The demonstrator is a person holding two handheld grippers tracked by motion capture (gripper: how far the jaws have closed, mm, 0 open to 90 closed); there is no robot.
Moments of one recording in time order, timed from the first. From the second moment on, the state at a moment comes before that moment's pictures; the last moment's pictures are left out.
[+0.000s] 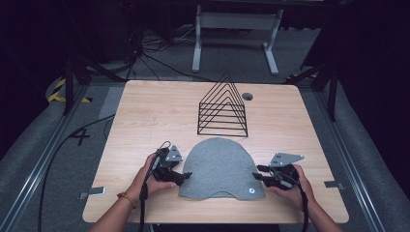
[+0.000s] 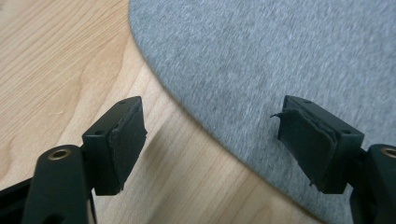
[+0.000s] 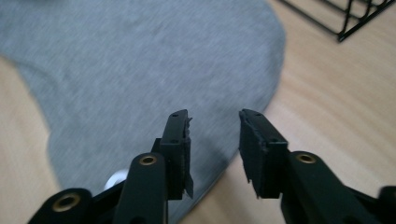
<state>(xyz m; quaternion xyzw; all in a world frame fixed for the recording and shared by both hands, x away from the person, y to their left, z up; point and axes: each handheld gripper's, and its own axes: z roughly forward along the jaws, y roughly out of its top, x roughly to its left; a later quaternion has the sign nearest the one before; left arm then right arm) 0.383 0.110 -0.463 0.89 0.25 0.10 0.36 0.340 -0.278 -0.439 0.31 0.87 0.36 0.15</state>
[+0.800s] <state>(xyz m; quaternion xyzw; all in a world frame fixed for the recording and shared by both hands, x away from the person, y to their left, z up) 0.426 0.082 -0.466 0.90 0.26 0.08 0.34 0.420 -0.236 -0.454 0.34 0.88 0.31 0.13</state>
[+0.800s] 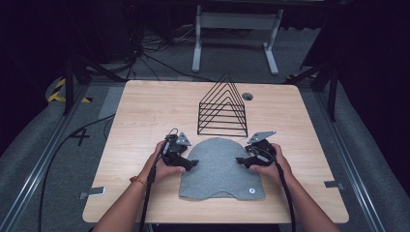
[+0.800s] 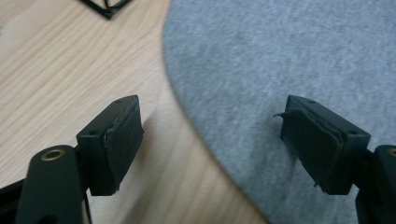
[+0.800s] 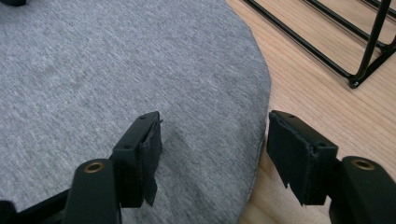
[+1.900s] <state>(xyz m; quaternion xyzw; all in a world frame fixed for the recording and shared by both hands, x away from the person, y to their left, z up) 0.410 0.081 -0.429 0.88 0.24 0.09 0.40 0.391 -0.249 -0.420 0.31 0.86 0.38 0.11</state>
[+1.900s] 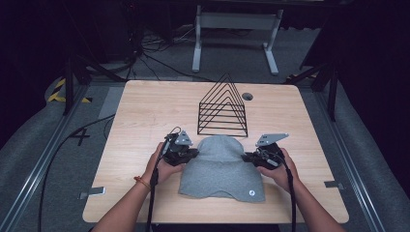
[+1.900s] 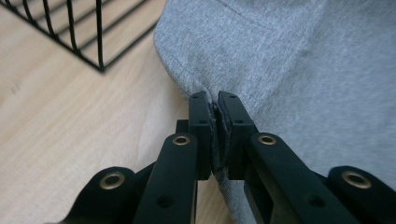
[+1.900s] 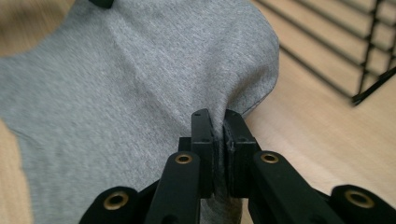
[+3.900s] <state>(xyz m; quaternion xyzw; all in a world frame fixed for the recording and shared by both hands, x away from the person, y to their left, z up) 0.528 0.071 -0.208 0.80 0.23 0.25 0.49 0.507 -0.247 -0.197 0.30 0.77 0.49 0.29</state>
